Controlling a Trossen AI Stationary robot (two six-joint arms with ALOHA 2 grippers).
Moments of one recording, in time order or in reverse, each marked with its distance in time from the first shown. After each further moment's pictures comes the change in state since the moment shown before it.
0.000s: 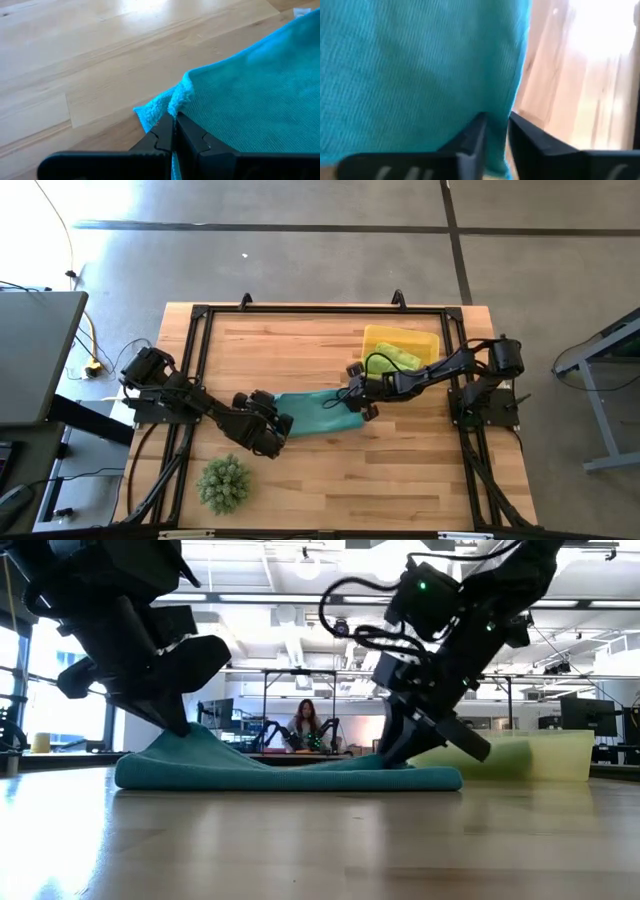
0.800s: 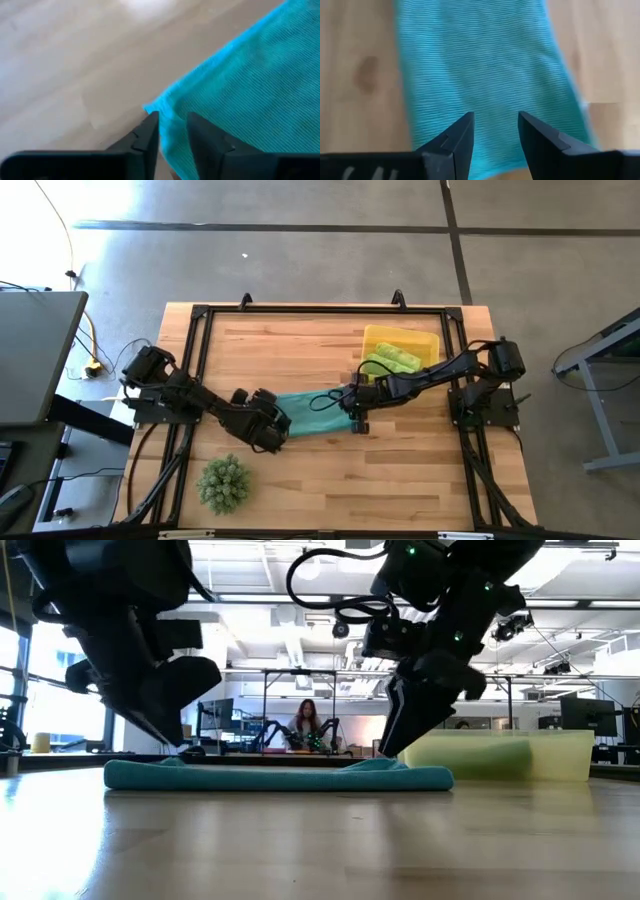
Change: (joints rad) left arm 0.047 0.000 0.000 -0.041 0.089 0.168; right arm 0.074 0.000 0.158 -0.260 -0.169 0.654
